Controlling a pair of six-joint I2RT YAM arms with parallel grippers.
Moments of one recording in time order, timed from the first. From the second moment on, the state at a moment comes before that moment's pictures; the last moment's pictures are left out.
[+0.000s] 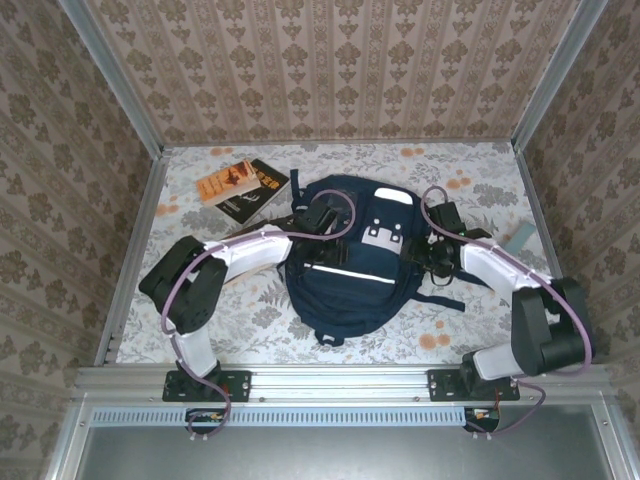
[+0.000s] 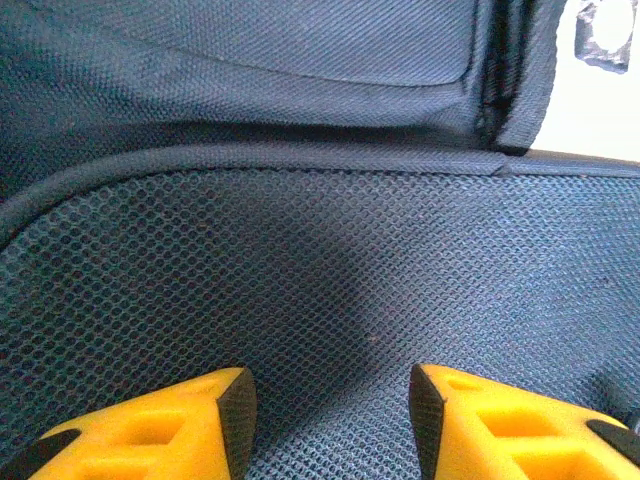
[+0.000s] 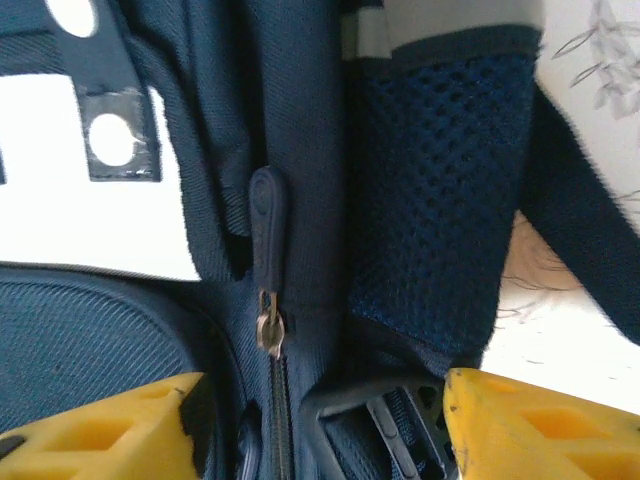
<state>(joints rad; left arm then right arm) -0.78 1.81 1.18 -0.43 0.10 -0.59 0.19 1.46 0.80 -0.51 -0.16 0.61</state>
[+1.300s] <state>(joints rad) -1.14 2.02 1.65 -0.86 -0.29 -0.24 -0.09 1.03 0.67 -0.59 -0.11 0.64</state>
